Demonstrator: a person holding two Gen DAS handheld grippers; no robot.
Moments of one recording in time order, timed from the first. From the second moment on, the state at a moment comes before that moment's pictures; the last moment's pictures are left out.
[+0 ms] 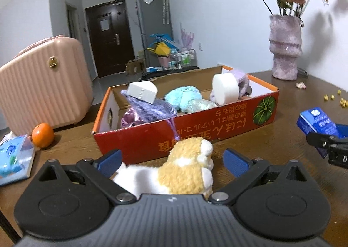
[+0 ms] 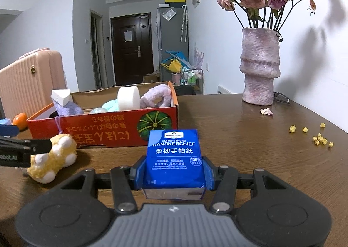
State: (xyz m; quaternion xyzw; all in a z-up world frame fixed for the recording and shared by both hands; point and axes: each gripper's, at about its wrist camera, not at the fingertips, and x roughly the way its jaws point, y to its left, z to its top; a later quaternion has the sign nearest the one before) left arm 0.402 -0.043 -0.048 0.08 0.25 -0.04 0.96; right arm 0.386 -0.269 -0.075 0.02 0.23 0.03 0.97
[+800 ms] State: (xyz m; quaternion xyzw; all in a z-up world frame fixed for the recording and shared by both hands) left arm 0.423 -0.054 -0.081 0.14 0.30 -0.06 0.94; right arm 0.394 -0.272 -0.076 0.03 0.24 0.03 0.97
